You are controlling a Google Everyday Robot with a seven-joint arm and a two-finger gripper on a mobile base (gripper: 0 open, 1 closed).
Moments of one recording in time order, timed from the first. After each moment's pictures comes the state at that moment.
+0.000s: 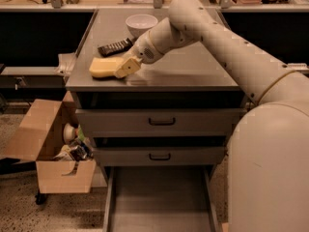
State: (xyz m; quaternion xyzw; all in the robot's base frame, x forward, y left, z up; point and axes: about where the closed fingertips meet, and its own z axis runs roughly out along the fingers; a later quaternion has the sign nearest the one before) arm 0.707 0.081 0.843 -0.57 0.70 0.28 0.34
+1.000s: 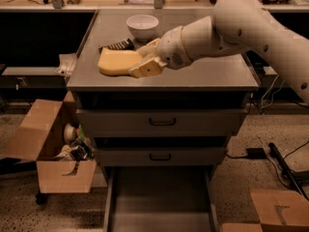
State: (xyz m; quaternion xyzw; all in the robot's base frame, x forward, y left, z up) arm 0.614 0.024 0.912 -0.56 0.66 0.26 0.43
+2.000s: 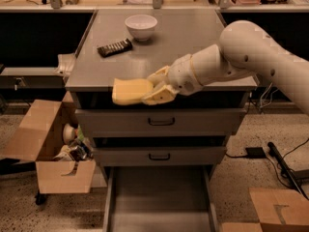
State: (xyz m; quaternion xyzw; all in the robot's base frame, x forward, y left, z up) arm 0.579 -0.001 0.847 -0.59 0.66 0.27 0.38
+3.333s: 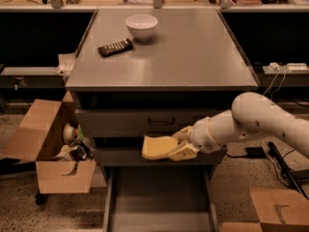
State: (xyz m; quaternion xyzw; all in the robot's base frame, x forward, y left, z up) arm 0.506 -0.076 0.677 -0.54 0.74 0.27 0.29
